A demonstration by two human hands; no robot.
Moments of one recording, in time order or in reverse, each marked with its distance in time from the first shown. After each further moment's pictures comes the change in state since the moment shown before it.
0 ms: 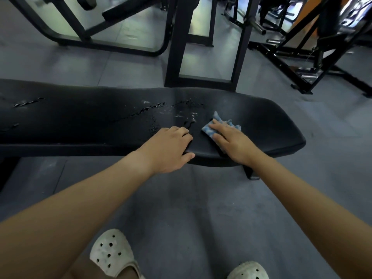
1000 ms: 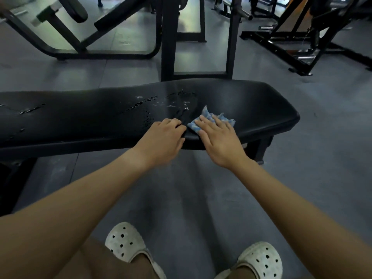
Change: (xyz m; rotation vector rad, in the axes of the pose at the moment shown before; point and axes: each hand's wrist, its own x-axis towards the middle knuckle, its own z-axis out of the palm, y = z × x) left_hand -0.014 0.017 0.010 0.089 0.060 -0.040; right_hand -0.042 -0.021 0.053 -0.217 0.244 -0.026
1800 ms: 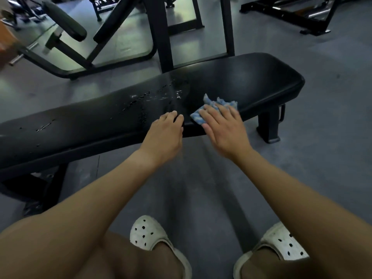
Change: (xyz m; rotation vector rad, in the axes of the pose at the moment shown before) left_hand 0.001 0.037 0.008 0.042 -0.077 -0.139; right_hand -0.027 0.030 0.038 -0.165 0.413 -0.074
